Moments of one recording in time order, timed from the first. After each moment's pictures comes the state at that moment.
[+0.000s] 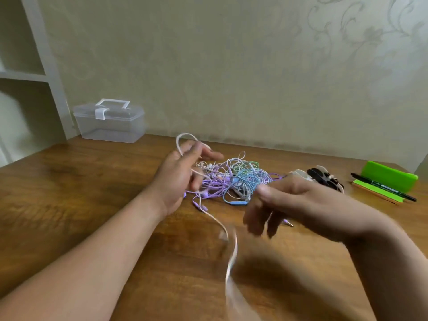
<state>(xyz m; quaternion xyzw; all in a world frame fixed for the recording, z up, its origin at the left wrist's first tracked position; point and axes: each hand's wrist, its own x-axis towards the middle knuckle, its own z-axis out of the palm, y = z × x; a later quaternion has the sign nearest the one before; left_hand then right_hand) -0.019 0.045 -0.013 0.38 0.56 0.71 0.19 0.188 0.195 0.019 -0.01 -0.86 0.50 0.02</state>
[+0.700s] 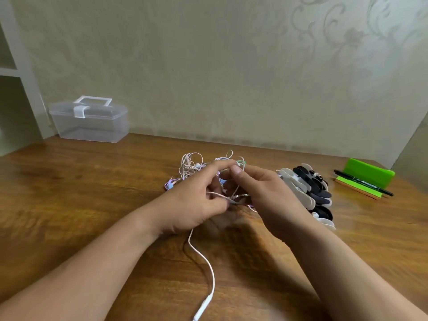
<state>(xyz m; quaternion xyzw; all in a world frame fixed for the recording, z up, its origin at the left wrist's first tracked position) 0.012 0.048 -0.023 0.57 0.64 0.48 0.20 0.146 0.176 -0.015 -0.18 -0.75 0.58 0.26</state>
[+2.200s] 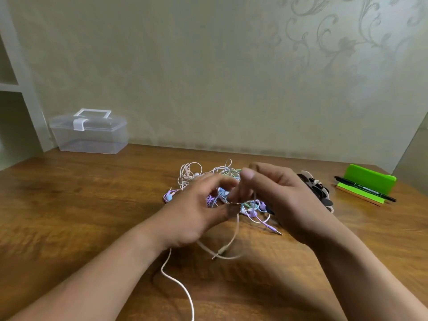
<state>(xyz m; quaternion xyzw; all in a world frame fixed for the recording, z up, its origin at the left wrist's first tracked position) 0.010 0.051 -0.024 0.60 0.64 0.46 0.13 0.173 0.184 0.017 -0.02 -0.80 0.55 0.26</state>
